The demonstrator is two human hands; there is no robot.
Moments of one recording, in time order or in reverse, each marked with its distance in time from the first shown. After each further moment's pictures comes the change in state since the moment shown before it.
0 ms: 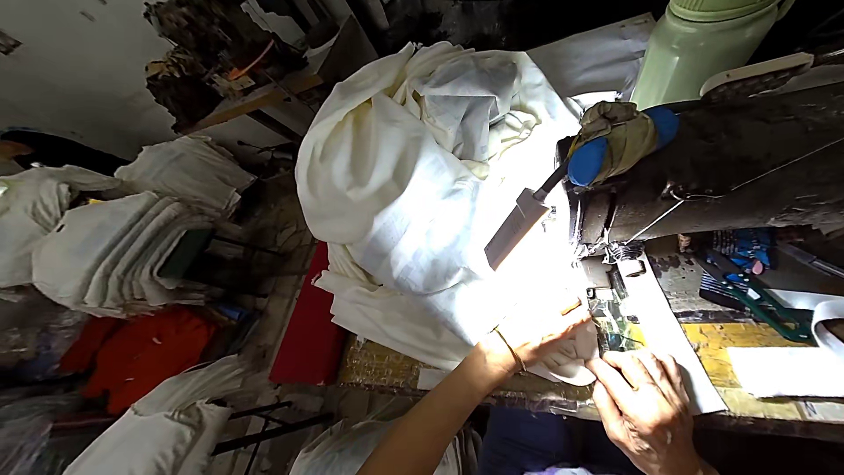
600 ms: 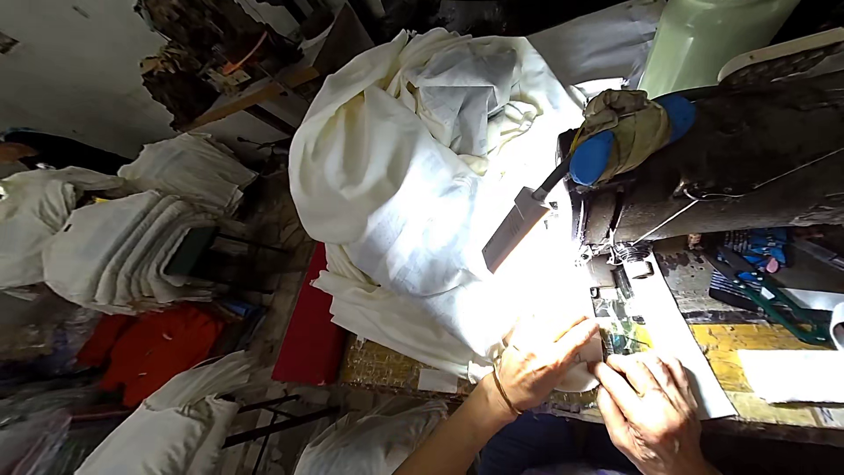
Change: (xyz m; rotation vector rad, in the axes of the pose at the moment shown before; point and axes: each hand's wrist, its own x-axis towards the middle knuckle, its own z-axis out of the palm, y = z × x) left_hand -0.029 0.035 0.020 0.008 0.209 -0.211; right_hand -0.001 0.000 -0.001 0.008 -0.006 -0.001
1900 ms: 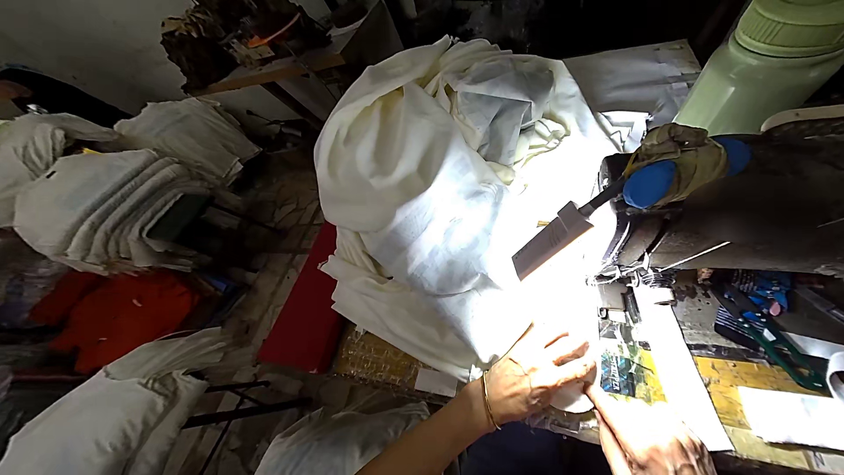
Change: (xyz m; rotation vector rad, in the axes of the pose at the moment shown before) left_hand -0.015 -0.013 -0.009 -0.050 -0.171 0.077; right_hand 0.030 -0.026 -0.049 0.009 -0.515 0.059
